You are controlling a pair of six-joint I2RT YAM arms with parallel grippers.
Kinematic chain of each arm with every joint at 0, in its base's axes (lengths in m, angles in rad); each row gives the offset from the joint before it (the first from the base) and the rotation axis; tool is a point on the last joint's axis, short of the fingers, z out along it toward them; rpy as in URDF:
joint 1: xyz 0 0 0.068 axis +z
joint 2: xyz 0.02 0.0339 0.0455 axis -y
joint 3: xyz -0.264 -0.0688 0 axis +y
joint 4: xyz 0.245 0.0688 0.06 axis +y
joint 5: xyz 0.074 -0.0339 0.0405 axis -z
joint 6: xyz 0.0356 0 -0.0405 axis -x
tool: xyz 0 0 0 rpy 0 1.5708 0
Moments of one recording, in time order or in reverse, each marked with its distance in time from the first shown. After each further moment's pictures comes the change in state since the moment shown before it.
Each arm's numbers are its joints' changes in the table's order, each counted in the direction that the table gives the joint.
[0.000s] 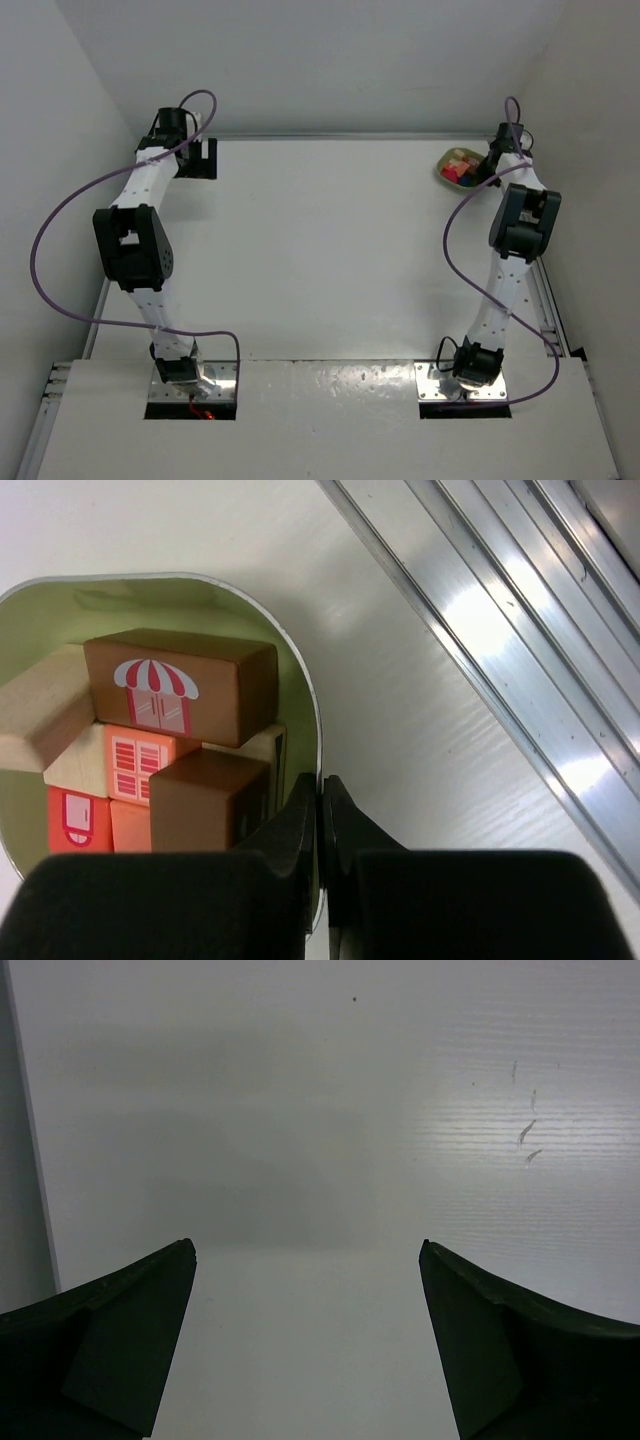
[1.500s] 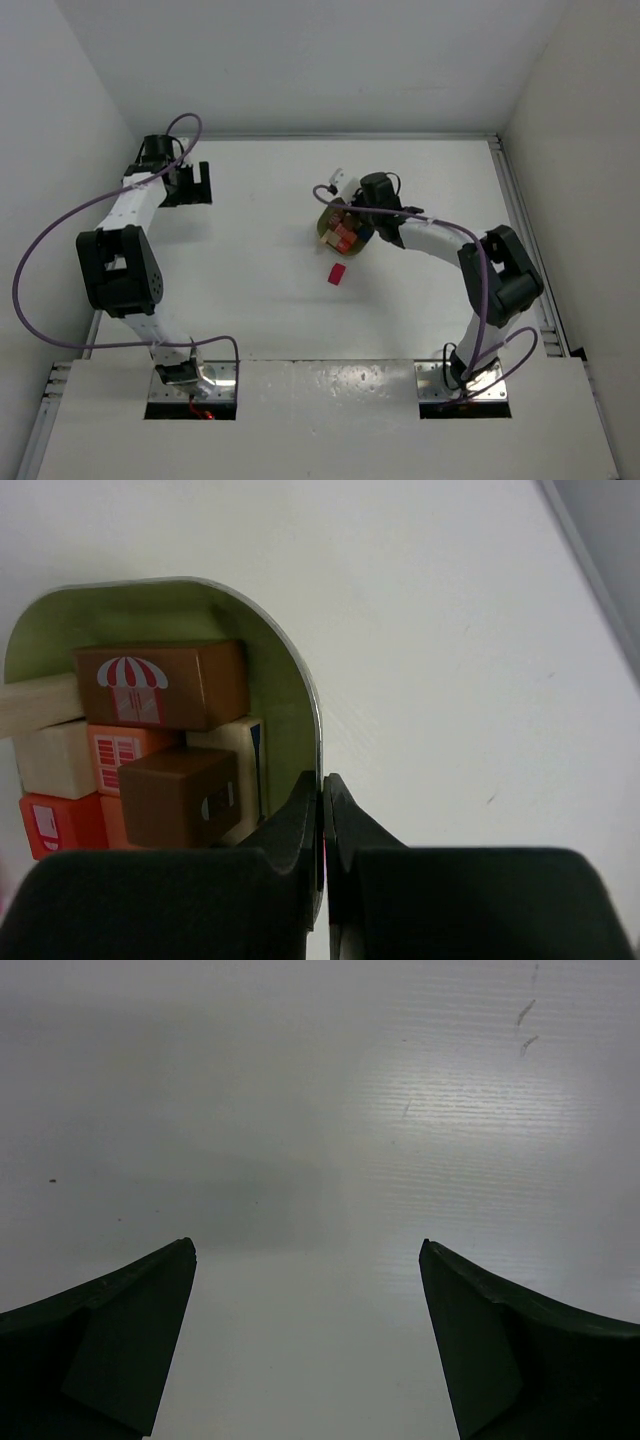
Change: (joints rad) left arm 0.067 0.204 0.327 -0.057 0.129 0.060; right arm 0.781 0.660 0.914 -0.510 -0.072 0.912
